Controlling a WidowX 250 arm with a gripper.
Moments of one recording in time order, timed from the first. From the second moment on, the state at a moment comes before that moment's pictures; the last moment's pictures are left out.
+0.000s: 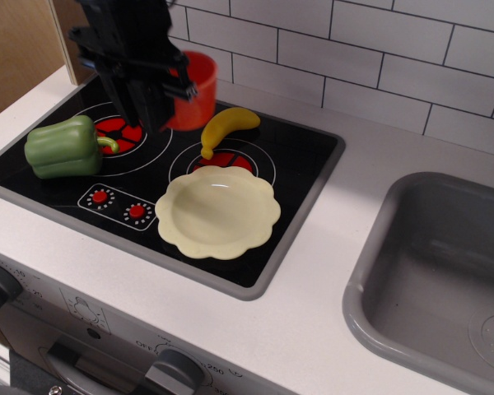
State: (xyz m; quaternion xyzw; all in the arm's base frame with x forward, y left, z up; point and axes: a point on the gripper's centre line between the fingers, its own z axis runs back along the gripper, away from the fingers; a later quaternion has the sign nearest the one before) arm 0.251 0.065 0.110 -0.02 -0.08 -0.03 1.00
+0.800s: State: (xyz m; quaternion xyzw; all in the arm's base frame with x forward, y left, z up) arm 0.218 0.026 0.074 -0.01 -0.07 -0.13 0.99
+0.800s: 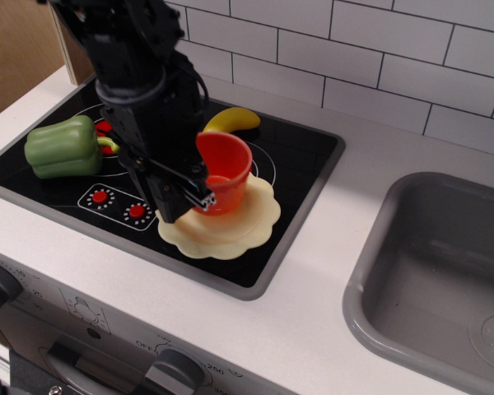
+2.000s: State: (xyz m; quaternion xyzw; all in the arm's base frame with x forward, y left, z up) arm 0.231 0.042 0.112 -0.02 -0.10 -0.06 0.99
